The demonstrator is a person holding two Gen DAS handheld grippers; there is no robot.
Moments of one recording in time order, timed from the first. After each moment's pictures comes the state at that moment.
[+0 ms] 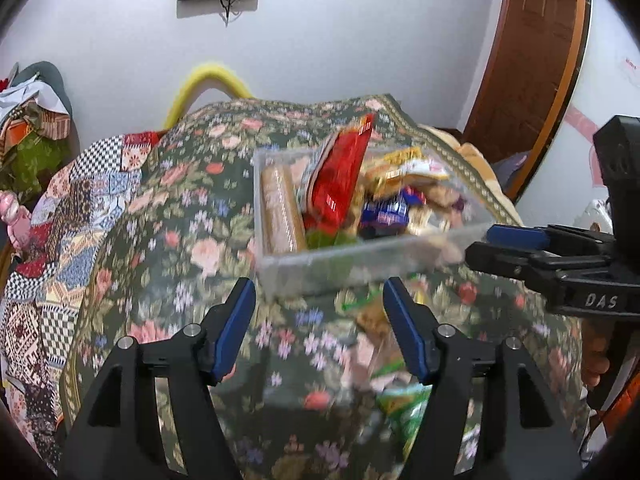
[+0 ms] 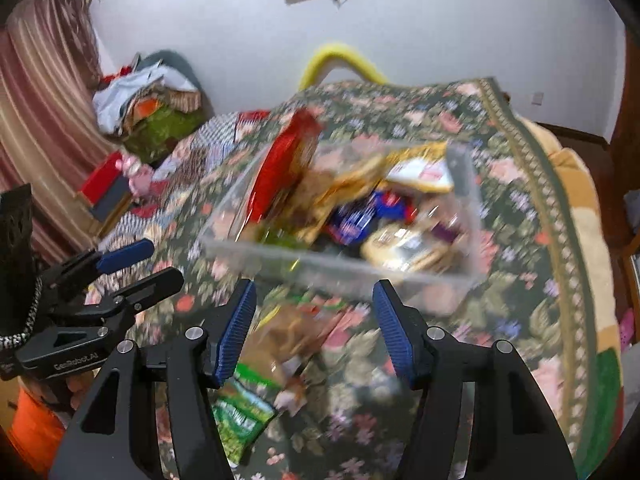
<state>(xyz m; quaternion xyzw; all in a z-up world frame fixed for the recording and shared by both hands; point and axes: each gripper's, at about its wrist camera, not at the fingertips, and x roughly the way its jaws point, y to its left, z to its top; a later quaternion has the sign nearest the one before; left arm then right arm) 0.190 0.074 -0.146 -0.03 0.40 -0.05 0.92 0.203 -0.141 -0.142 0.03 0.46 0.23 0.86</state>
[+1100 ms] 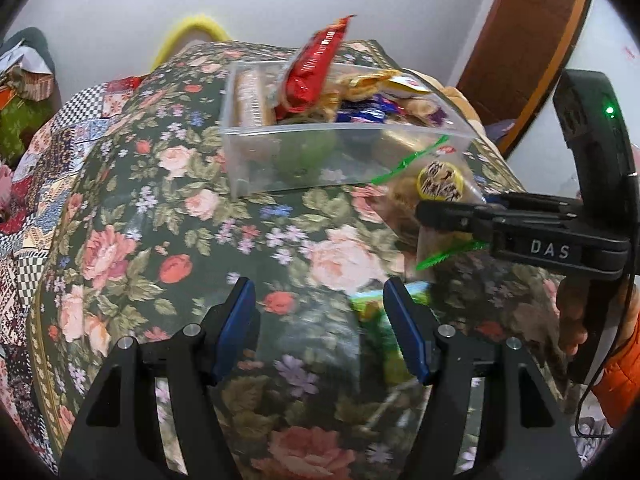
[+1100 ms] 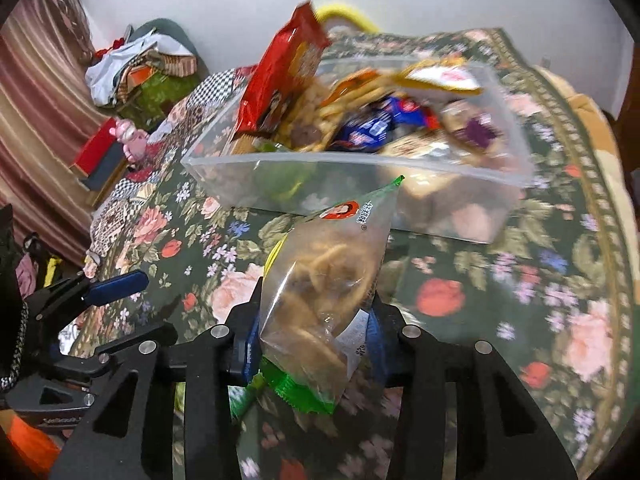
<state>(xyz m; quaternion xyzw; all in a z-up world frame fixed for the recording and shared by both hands) 0.152 0.051 -0.190 -0.05 0.46 -0.09 0.88 0.183 -0.145 -0.182 0.03 0.50 0.23 0.83</state>
